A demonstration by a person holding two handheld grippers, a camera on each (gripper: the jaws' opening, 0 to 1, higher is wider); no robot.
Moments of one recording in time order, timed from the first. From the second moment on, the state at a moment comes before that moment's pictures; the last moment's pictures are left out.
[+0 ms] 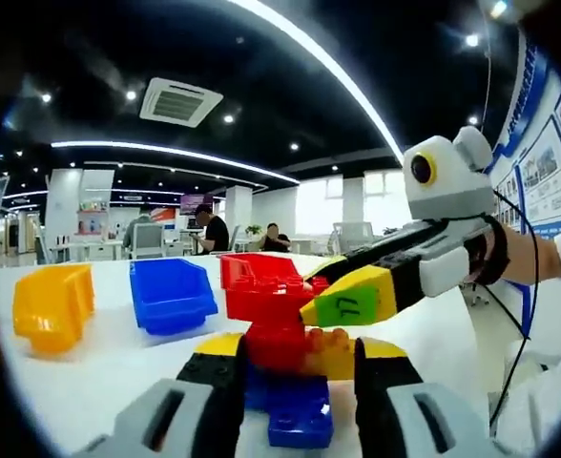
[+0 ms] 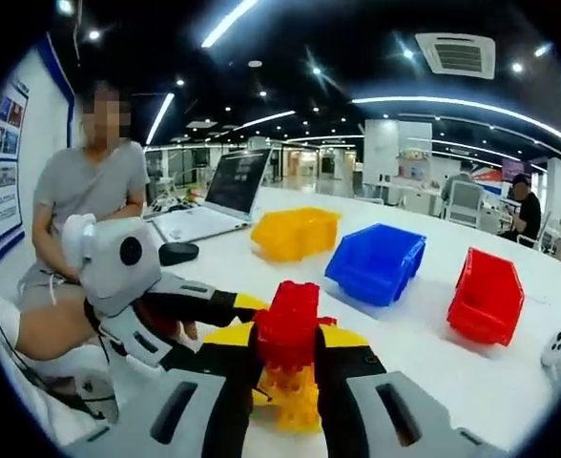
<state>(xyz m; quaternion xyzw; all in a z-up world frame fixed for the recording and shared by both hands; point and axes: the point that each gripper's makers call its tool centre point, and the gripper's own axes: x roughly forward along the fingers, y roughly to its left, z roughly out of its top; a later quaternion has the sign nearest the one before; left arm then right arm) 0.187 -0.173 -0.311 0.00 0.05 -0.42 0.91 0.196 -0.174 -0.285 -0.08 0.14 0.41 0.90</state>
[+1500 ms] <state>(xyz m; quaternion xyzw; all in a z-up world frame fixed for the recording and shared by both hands) 0.195 -0.176 -0.319 0.03 0.05 -0.42 0.91 0.260 -0.240 -0.255 0.03 0.17 0.33 0.93</state>
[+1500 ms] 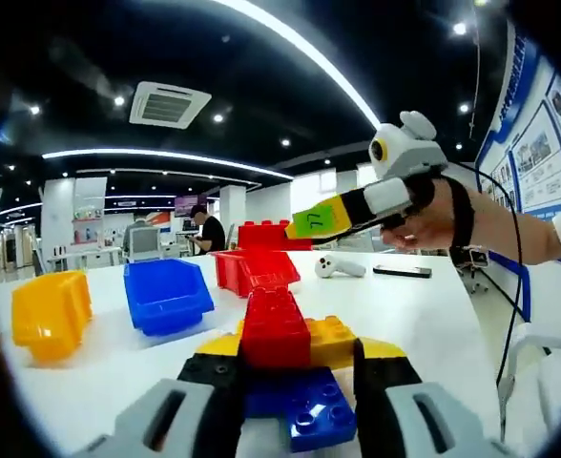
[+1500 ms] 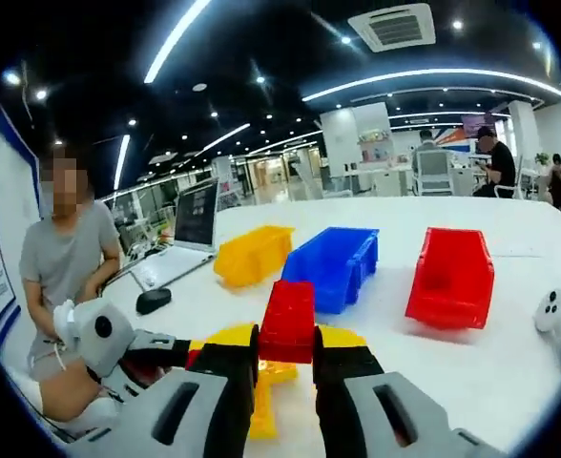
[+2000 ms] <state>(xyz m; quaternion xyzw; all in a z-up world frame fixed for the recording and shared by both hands) 0.192 -0.176 -0.320 0.02 0.04 -0.42 0.91 0.345 -0.308 -0.262 0.04 0.18 0.21 0.96</state>
